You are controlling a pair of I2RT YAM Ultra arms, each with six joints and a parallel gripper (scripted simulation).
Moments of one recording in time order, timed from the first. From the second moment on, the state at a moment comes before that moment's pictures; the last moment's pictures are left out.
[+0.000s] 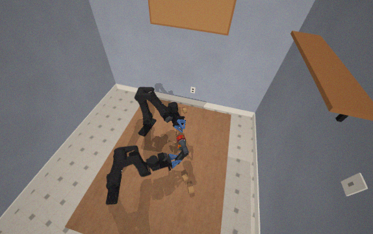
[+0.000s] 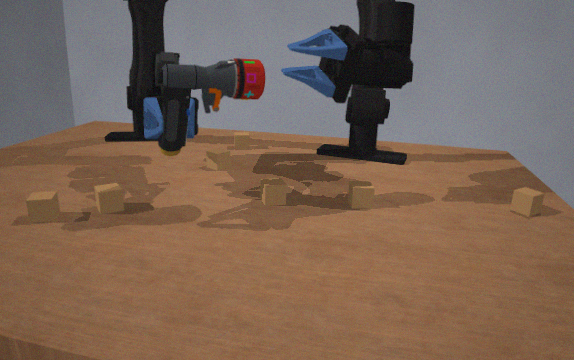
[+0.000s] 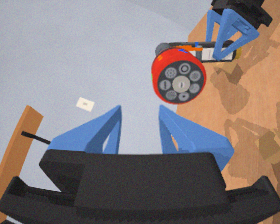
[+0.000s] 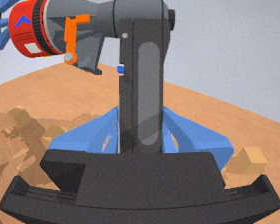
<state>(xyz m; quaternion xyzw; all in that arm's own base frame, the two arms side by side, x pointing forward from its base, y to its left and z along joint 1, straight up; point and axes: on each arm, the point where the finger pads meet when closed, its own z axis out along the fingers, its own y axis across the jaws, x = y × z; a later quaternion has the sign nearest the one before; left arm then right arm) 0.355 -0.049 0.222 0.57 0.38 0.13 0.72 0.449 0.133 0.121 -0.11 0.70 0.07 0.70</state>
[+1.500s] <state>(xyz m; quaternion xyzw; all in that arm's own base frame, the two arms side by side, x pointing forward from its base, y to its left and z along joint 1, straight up) 0.386 -0.096 0.258 0.29 0.78 -0.20 0.52 0.449 0.133 0.121 -0.11 0.70 0.07 0.70</state>
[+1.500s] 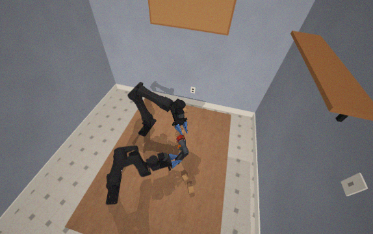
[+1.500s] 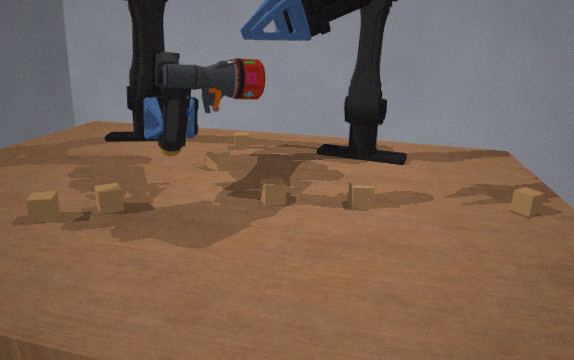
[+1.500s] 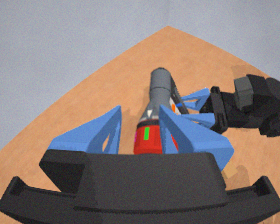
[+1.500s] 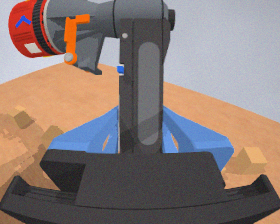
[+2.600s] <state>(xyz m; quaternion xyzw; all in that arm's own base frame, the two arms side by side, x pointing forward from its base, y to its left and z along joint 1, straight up) 0.397 -0.151 0.274 -0.10 0.93 -0.22 0.27 0.449 0.133 0.121 -0.11 0.70 0.07 0.70</state>
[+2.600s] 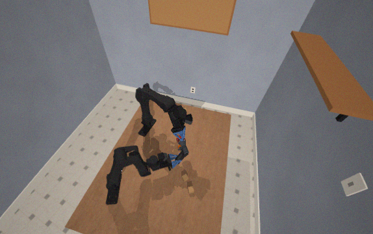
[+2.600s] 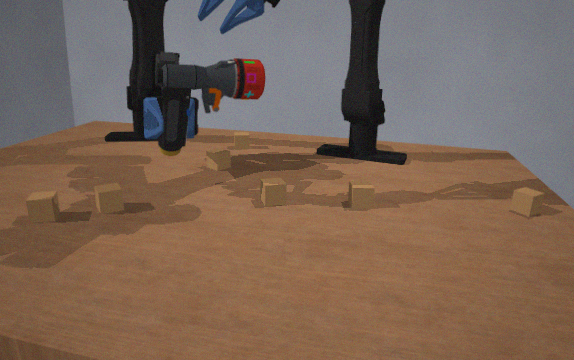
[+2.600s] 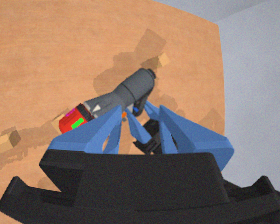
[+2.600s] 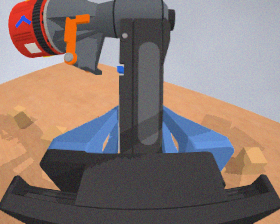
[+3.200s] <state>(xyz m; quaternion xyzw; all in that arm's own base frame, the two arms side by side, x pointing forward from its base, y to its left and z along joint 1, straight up) 0.356 -0.167 0.247 -0.31 0.93 -0.09 0.18 0.449 0.133 0.121 -0.11 0.70 0.07 0.70</state>
